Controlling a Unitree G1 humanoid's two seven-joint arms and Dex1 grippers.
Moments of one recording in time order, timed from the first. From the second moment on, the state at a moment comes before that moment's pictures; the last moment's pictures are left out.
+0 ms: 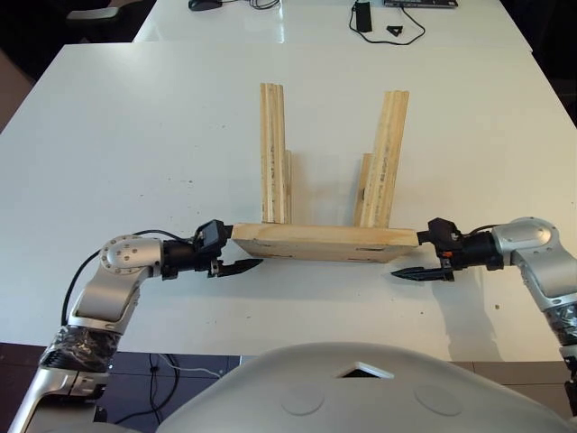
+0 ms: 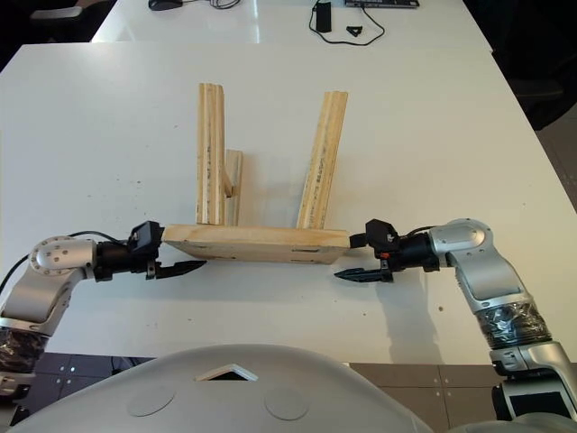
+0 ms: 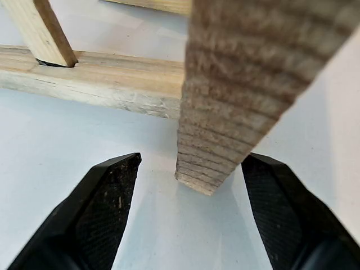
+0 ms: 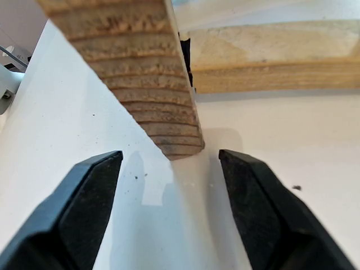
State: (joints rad) left arm 0.14 0.73 -0.10 -0.07 -0.27 0.05 -1.16; right arm 0.01 -0.79 0.19 0.03 0.29 0.16 1.40
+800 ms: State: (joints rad) left arm 0.10 0.67 -0.16 0.00 -0.26 0.01 -1.16; right arm -0.04 -0.71 0.23 0.08 0.24 0.12 1.34
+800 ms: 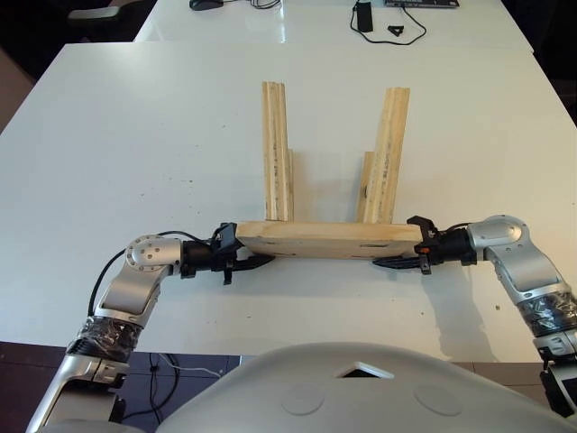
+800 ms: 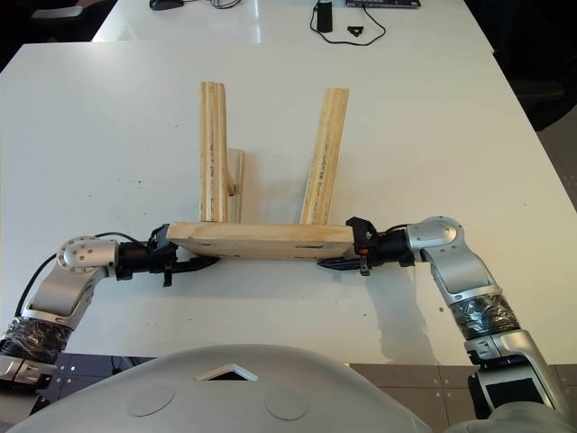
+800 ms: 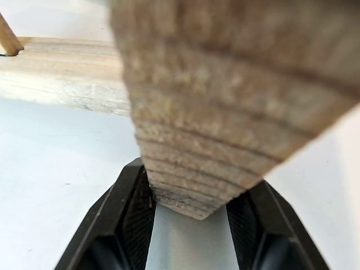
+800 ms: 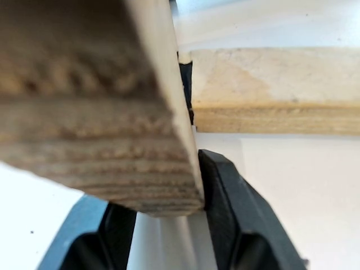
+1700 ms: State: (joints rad) left arm 0.42 0.87 0.29 -0.67 -1.09 0.47 -1.01; right arm 0.25 -1.07 -0.25 -0.43 1.12 0.64 1.25
